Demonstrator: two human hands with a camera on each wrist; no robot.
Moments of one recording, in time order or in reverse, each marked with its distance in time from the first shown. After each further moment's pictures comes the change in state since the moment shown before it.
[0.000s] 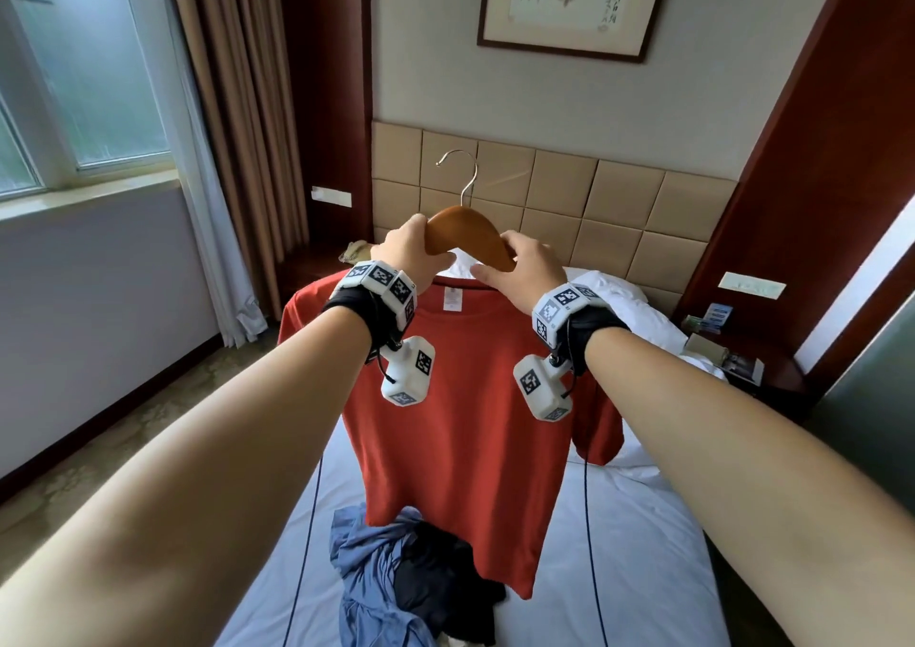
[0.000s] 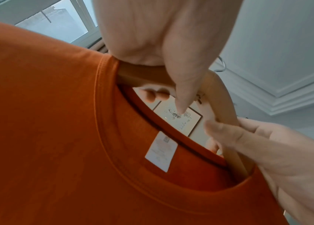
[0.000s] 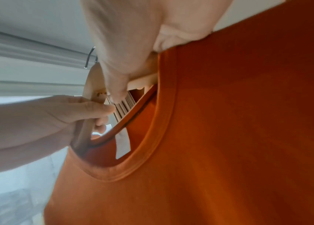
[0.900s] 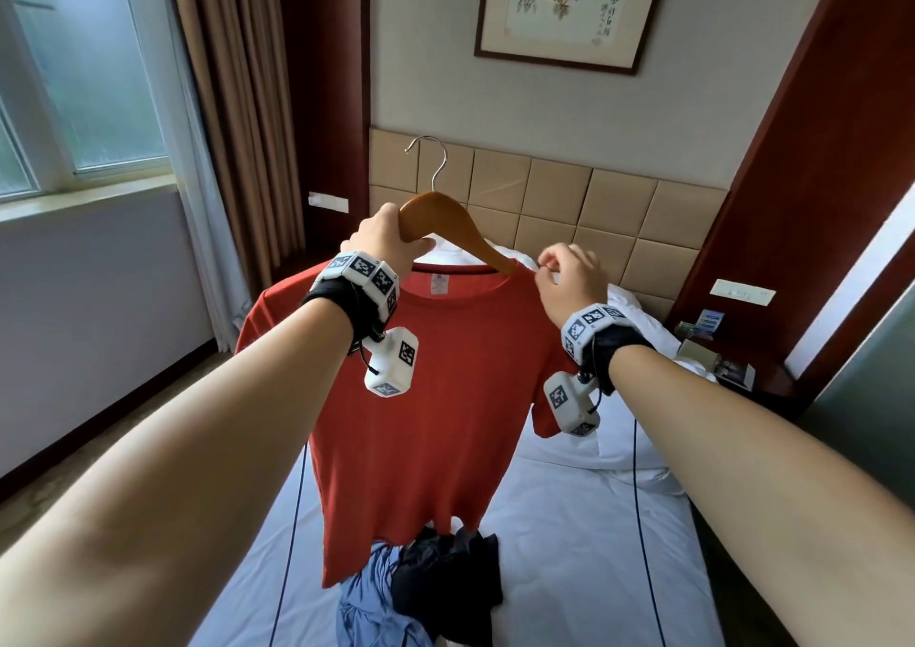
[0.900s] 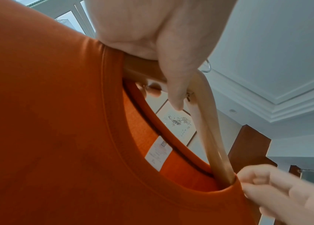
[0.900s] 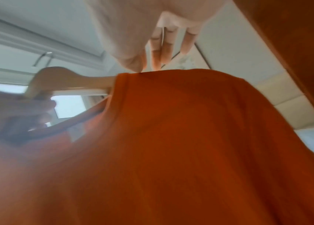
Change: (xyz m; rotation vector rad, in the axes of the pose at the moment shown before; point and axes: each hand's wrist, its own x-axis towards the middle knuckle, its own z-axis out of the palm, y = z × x) left_hand 0.003 -0.012 -0.034 0.026 0.049 -0.061; right_hand -0.018 0.037 -0.012 -0.124 0.282 0.051
